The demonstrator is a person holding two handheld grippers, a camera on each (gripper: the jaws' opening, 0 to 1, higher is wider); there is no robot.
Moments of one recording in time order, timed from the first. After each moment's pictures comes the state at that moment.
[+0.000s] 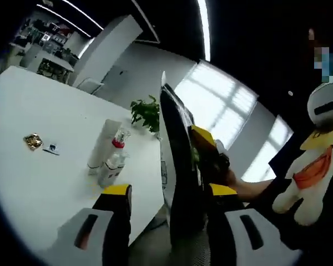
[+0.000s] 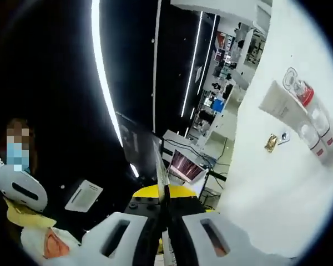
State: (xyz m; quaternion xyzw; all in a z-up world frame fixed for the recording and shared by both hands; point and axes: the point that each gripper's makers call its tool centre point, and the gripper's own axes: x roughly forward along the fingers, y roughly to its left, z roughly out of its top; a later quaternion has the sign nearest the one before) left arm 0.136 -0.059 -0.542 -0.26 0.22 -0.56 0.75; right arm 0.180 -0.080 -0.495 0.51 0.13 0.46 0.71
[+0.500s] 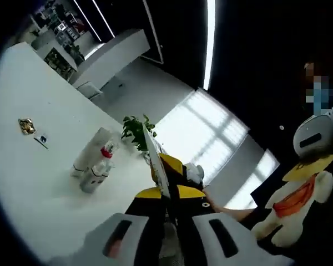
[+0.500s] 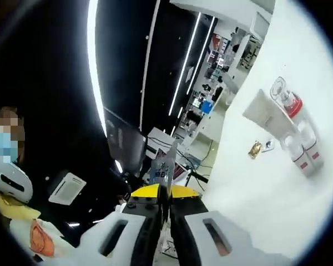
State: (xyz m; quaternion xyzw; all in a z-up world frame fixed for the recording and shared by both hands) left arm 0.139 -0.055 -0.526 -0.40 0.19 -0.51 0.74; right arm 0.189 -0.084 -0.505 0.44 0.09 0.45 0.77
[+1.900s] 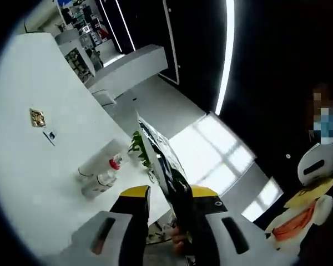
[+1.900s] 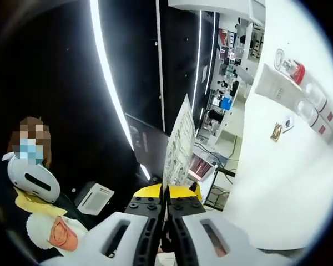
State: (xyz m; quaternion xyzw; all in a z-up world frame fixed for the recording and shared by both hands) left arm 0.164 -0.052 -0.530 -0.45 0.18 -0.46 0.75; right arm 0.156 -0.080 -0.509 0.53 0.11 0.48 0.69
